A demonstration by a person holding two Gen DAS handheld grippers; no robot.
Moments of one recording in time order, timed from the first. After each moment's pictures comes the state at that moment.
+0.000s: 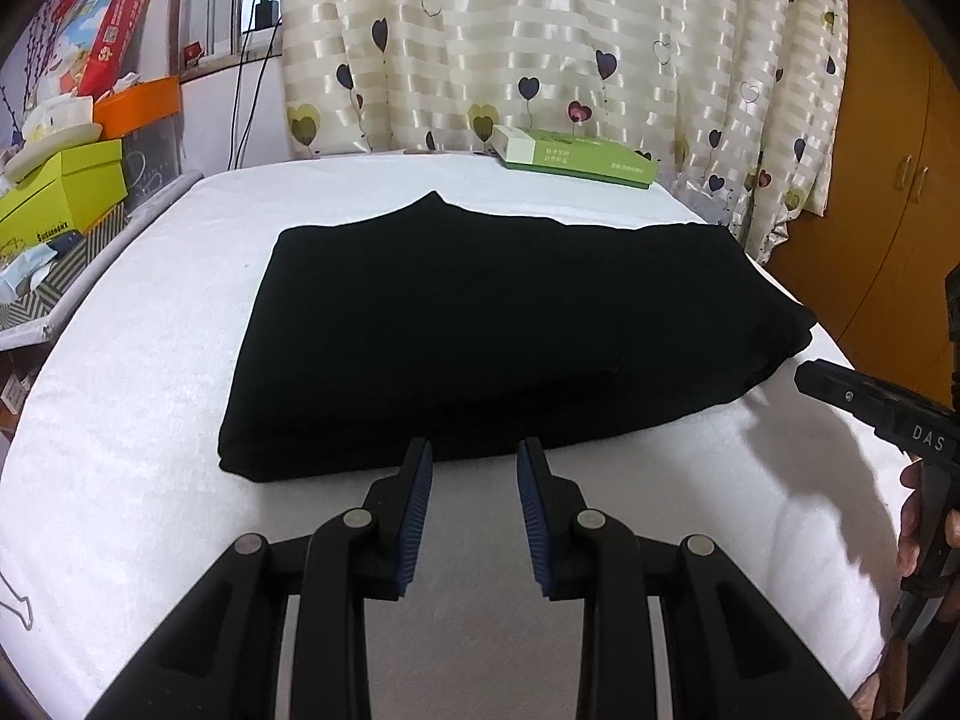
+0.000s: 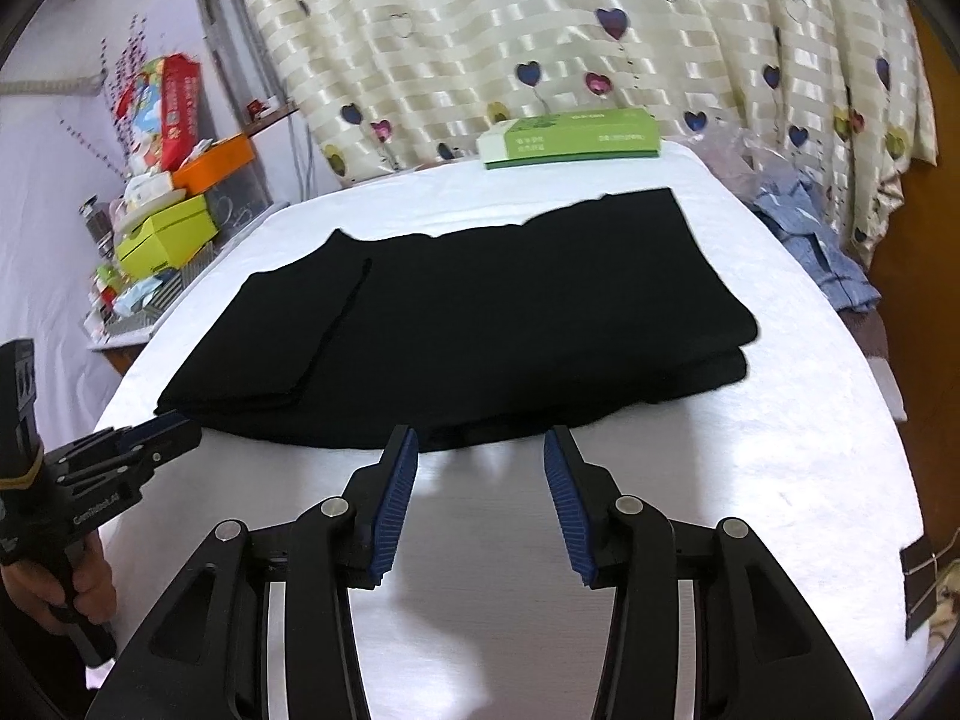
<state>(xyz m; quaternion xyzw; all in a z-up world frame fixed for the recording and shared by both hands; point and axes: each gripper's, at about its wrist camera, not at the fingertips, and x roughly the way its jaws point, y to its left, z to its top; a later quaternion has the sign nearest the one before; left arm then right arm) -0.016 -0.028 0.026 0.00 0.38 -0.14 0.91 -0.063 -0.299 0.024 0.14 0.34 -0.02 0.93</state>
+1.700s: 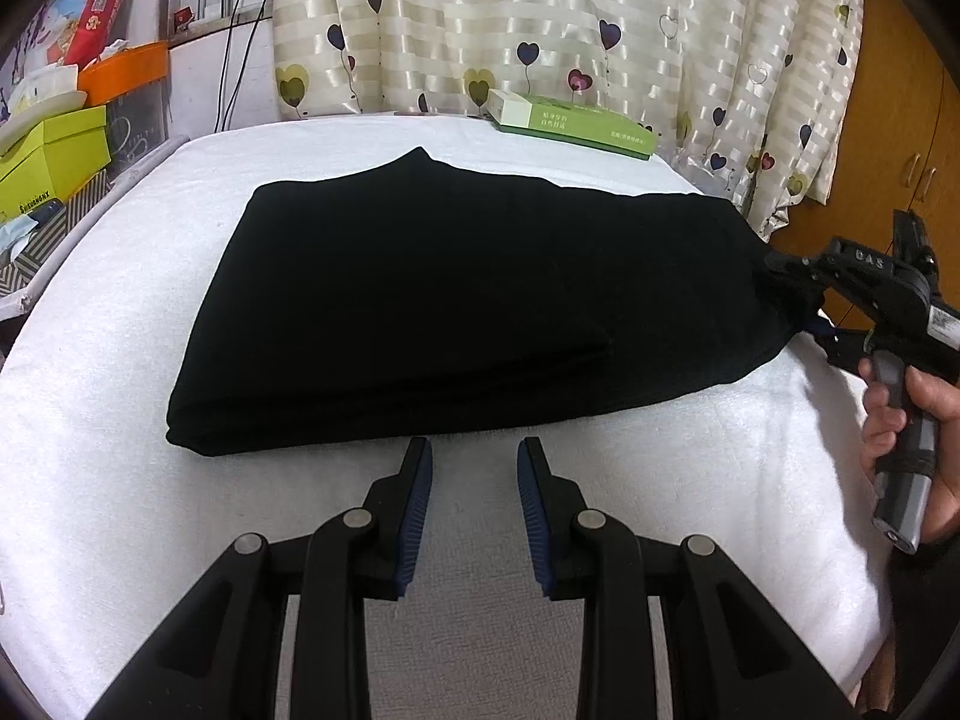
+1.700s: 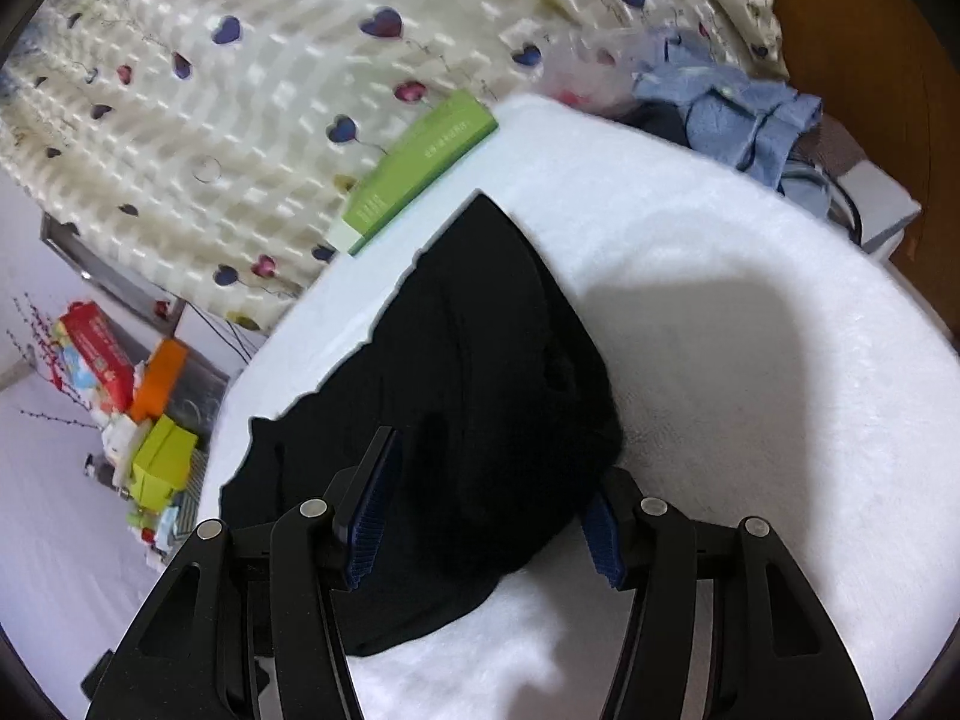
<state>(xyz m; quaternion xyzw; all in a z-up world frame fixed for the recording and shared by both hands) -0.009 -0.039 0.014 -0.01 0.42 -0.14 0.90 -0.018 -0.406 -0.001 0.40 0.29 -0.08 0.86</state>
